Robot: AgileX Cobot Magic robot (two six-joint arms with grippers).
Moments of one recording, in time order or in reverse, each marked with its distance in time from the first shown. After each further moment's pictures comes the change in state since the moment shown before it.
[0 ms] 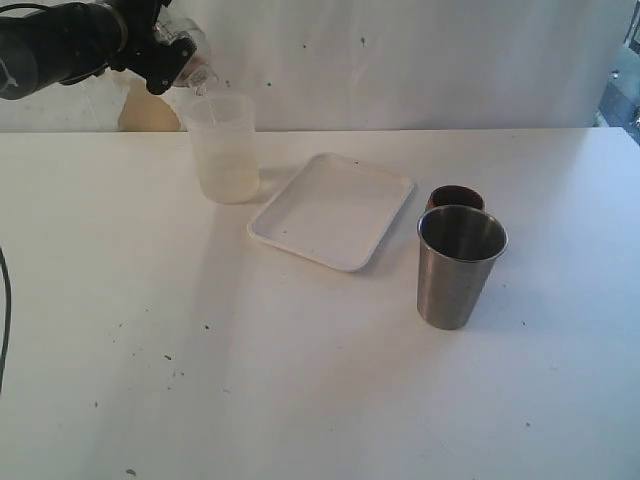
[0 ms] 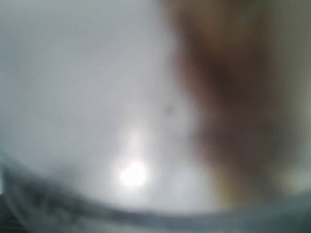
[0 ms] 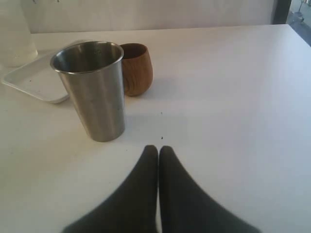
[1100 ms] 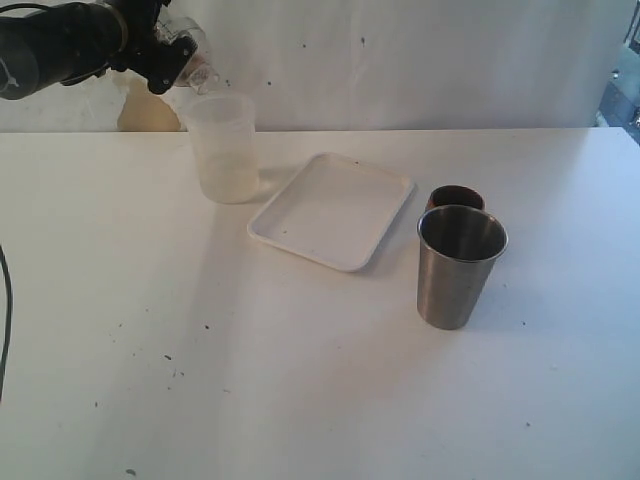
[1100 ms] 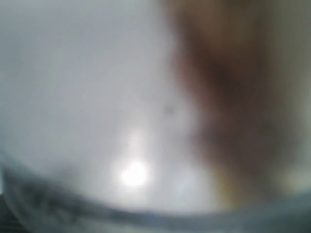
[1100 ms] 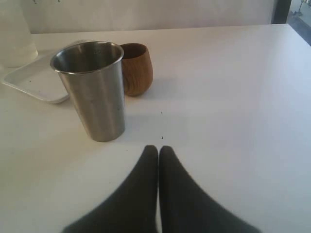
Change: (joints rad) left arm -0.002 0.000 0.000 0.002 0.004 -0.016; right arm 0.000 0.000 0.000 0.000 0.000 0.004
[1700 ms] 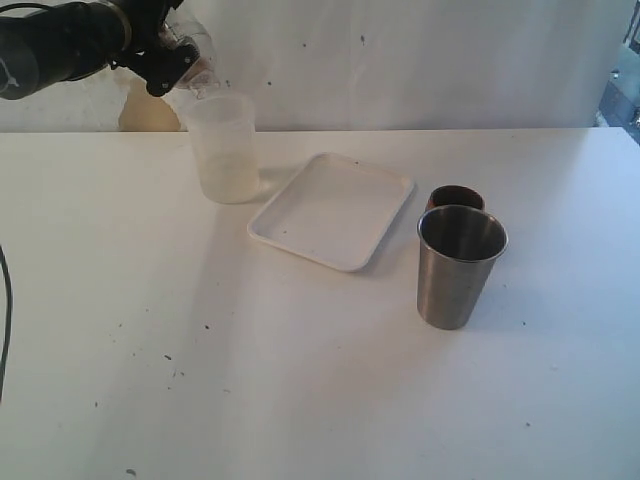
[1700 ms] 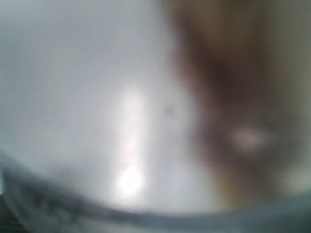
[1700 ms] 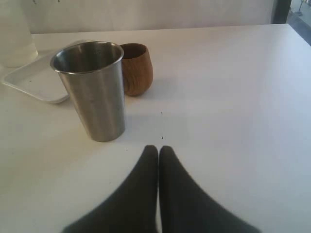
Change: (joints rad) left arm 0.000 0.000 0.000 0.000 -0.062 0.110; right arm 0.000 0.000 0.000 0.000 0.000 0.000
